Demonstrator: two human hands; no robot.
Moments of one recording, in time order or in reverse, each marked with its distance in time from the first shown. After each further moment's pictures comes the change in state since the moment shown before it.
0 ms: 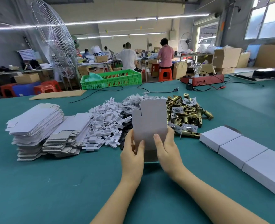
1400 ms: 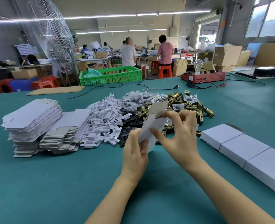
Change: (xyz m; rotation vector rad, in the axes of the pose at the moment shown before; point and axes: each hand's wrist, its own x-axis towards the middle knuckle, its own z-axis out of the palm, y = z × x) left_hand 0.007 -0.013 0.001 0.275 0.008 0.480; right_hand 0.012 -0.038 -0.028 -0.452 0.299 -0.362
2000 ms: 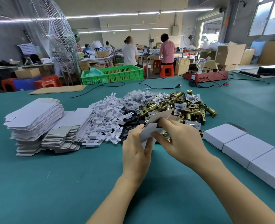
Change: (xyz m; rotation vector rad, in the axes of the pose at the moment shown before) left_hand 0.004 0.012 -0.002 0.184 0.001 0.118; right_hand 0.009 -0.010 -0.021 -0.178 -0.271 -0.343
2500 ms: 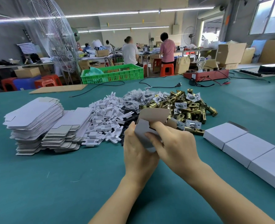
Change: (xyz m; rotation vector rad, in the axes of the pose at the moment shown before) left_hand -0.003 0.015 0.001 -0.027 0.029 -0.224; right_hand -0.006 -0.027 0.007 -0.076 0.196 0.001
